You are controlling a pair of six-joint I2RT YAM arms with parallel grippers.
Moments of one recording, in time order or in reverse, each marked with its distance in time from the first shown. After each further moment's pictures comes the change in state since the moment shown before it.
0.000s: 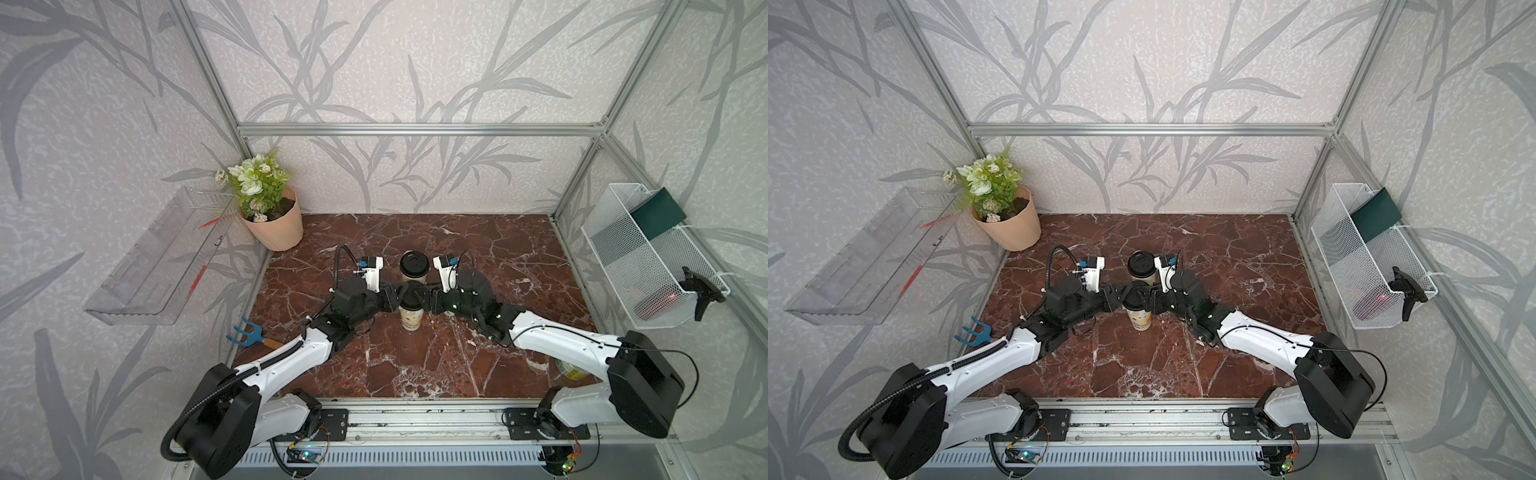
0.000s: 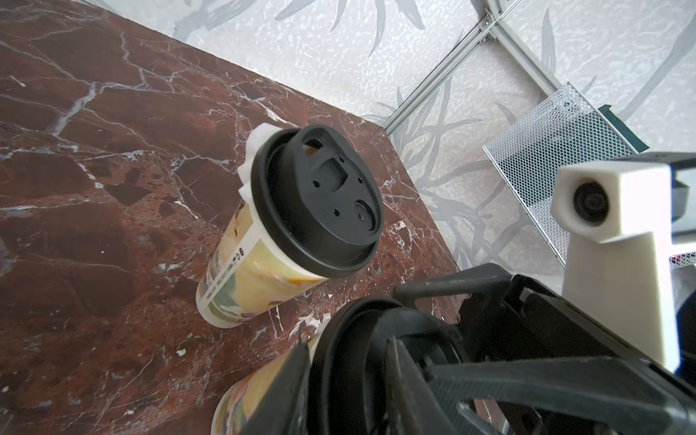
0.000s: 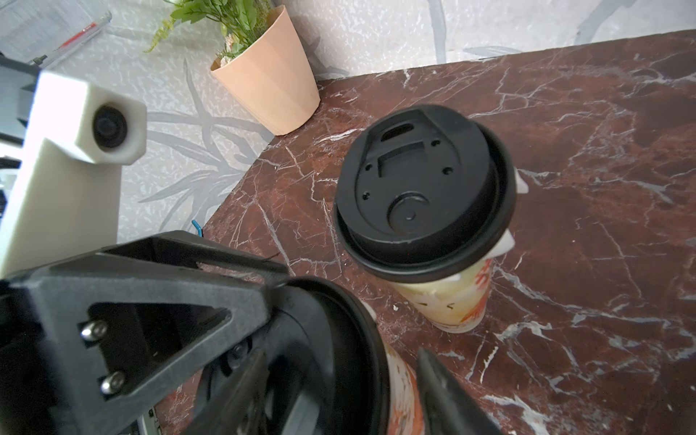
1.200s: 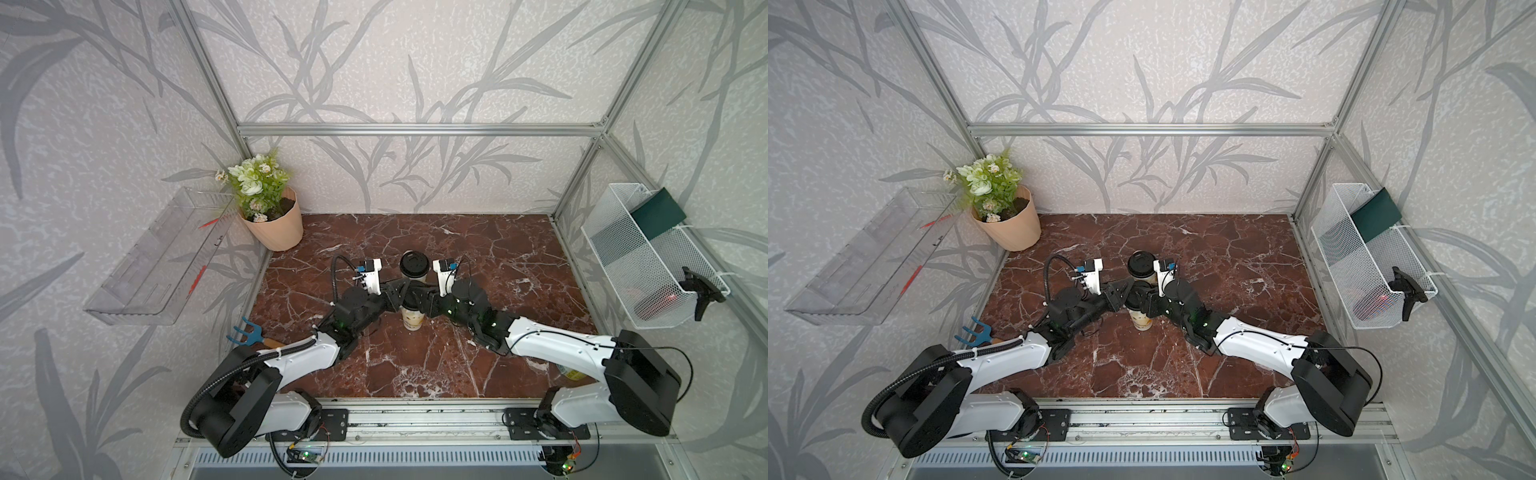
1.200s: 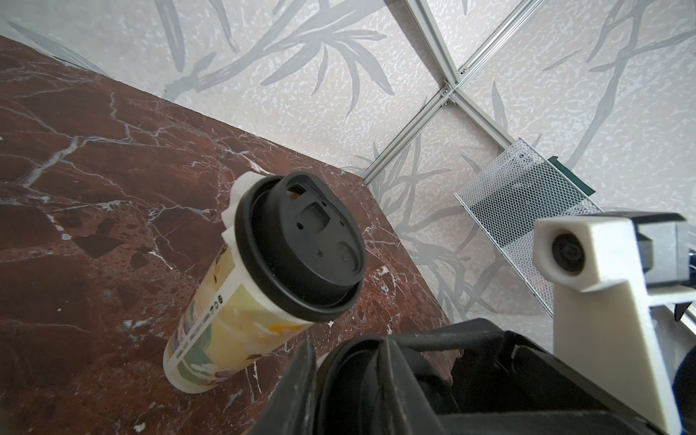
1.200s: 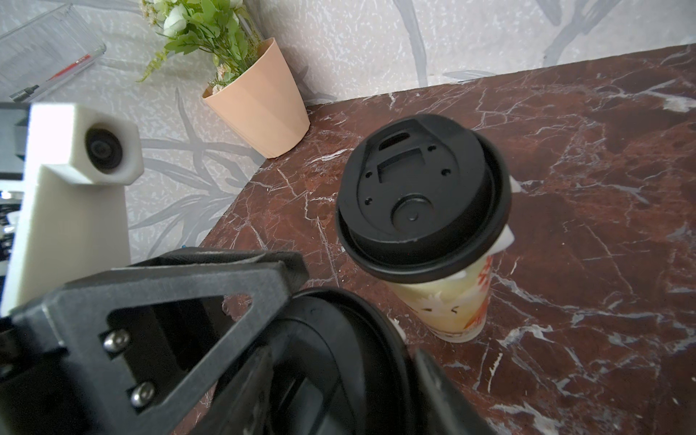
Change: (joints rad) left arm -0.037 0.108 -0.116 0.391 -0.076 -0.047; right arm 0.054 0.022 -0.026 0.067 0.135 0.049
